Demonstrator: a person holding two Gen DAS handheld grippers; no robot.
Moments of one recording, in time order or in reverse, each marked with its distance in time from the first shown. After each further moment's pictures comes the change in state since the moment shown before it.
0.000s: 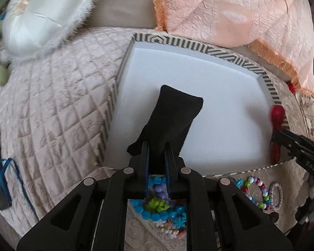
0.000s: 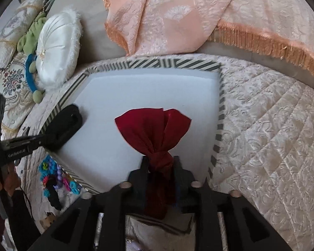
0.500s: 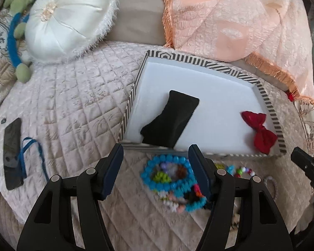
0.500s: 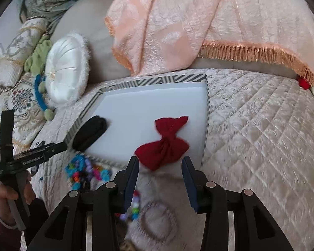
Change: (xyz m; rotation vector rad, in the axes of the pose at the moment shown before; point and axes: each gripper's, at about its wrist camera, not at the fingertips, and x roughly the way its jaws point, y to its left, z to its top) left arm -0.055 -0.002 -0.034 -0.022 -0.118 0.053; right arm -0.074 0.025 -0.045 0.071 -0.125 0.006
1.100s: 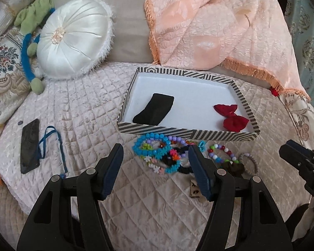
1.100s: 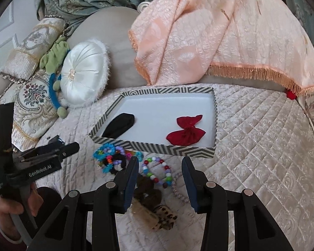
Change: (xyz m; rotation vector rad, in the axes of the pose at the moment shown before) left arm -0.083 -0.024 -0.055 0.060 -0.141 0.005; right arm -0.065 0.059 -0.038 -0.044 -0.100 -0.021
